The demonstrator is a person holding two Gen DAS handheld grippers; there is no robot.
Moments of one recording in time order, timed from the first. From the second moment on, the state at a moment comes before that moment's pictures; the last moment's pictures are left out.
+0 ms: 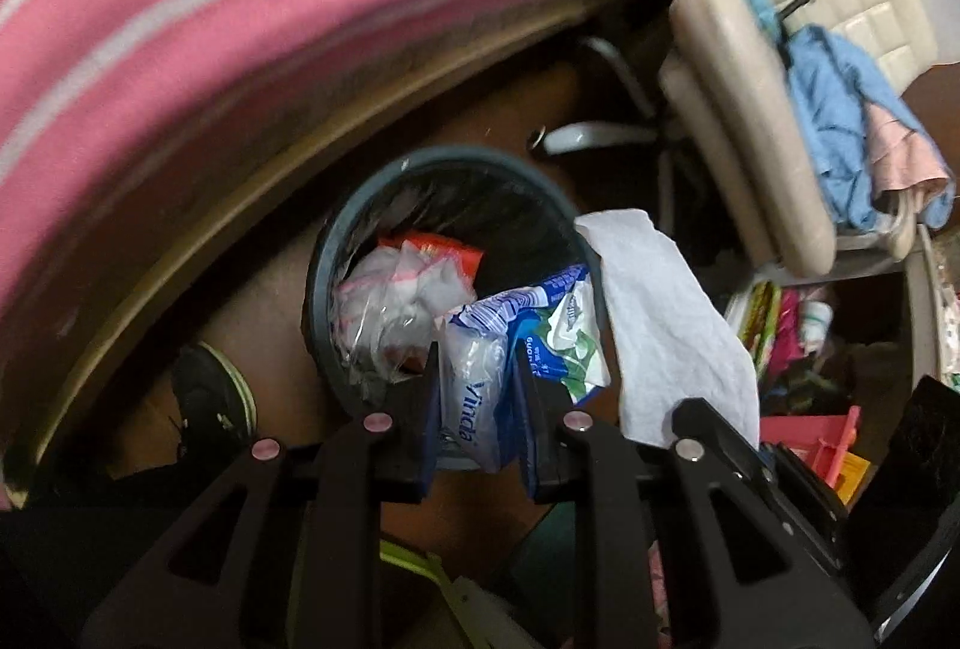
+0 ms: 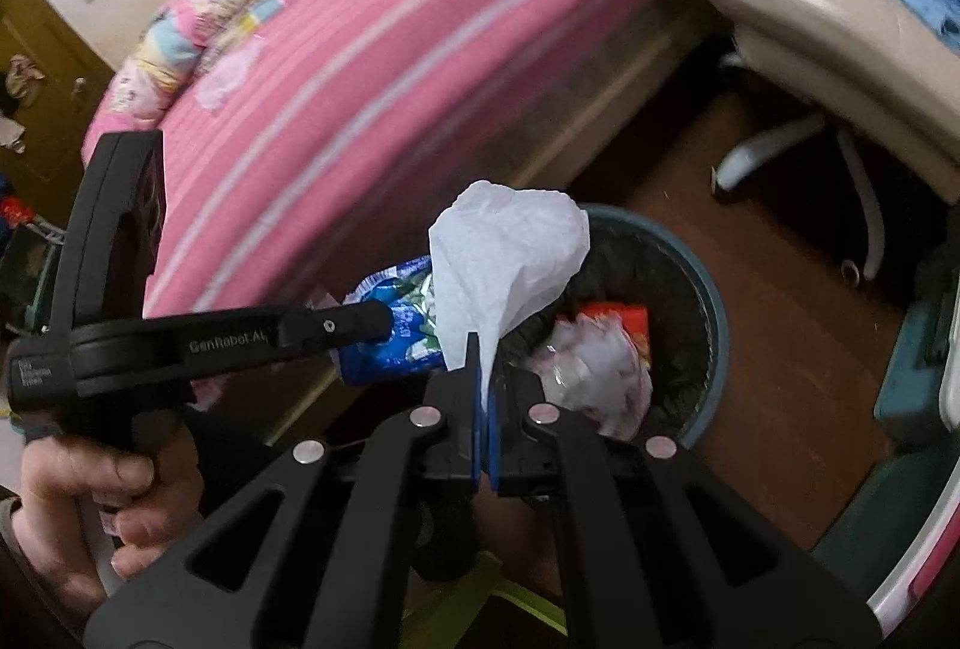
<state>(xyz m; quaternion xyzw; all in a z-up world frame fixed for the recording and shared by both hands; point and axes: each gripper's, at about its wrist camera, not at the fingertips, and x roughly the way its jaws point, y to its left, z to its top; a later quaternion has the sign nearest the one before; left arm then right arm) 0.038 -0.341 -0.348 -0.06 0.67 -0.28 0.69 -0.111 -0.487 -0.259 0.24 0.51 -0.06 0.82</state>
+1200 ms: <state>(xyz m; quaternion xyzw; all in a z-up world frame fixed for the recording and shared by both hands) 0.057 -0.364 -0.392 -0.06 0.71 -0.25 0.65 -0.116 -0.500 -0.301 0.22 0.56 -0.14 0.79</state>
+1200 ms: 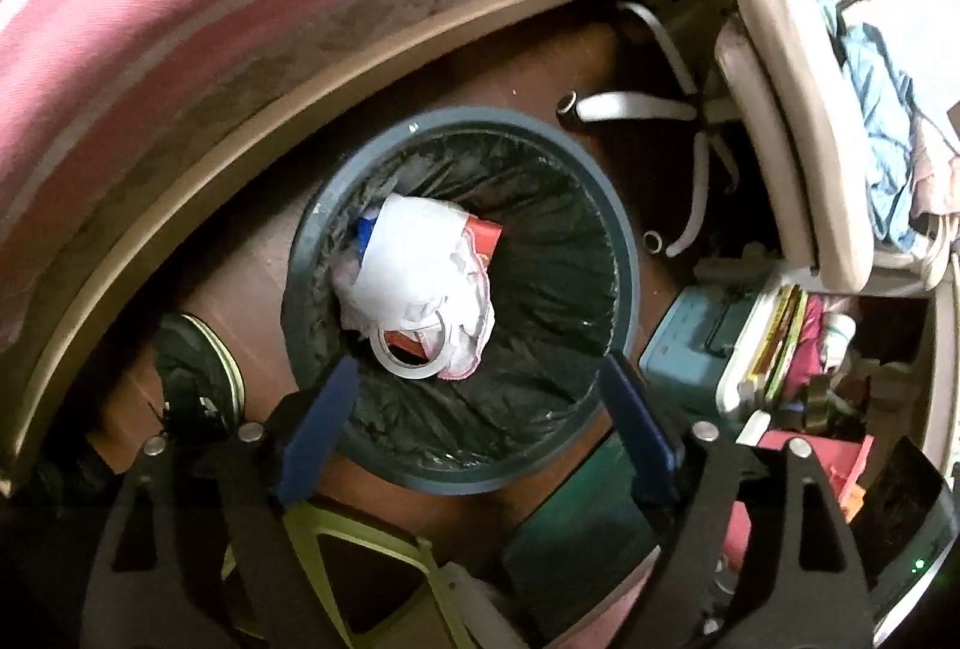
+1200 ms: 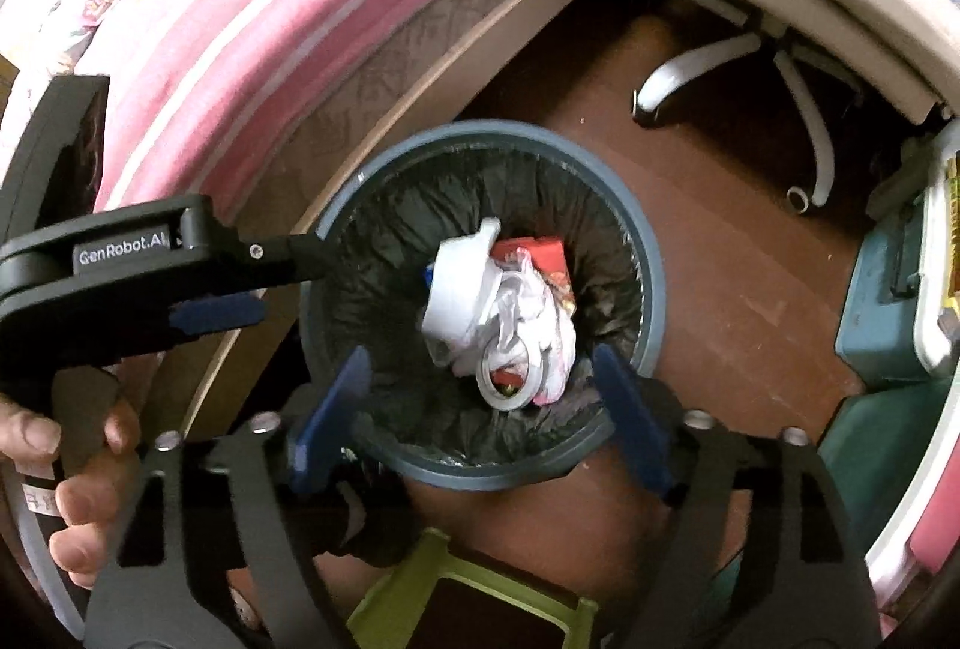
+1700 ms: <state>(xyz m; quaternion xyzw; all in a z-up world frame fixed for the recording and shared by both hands) 0.040 -0.316 -0.317 -0.13 0.64 -0.30 0.69 -0.116 -0.473 -0.232 0.18 0.52 -0.13 0.82</state>
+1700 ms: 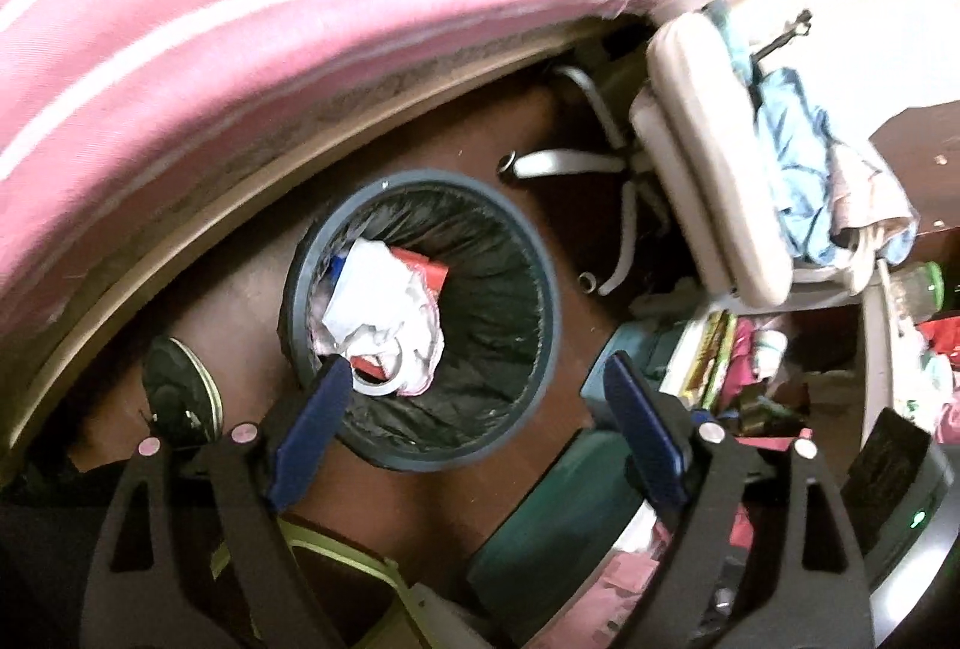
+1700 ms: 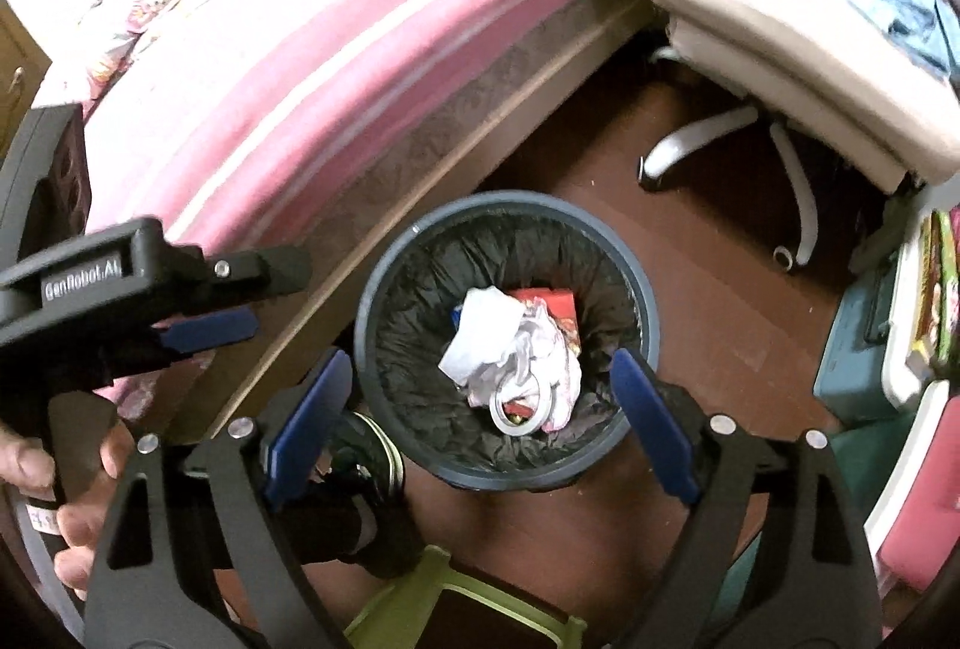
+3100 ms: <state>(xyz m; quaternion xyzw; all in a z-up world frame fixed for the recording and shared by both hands) 0.160 -0.046 -0.167 -0.30 0.43 -0.20 0.83 0.076 -0.258 -0.091 0.10 0.35 0.05 0.93</state>
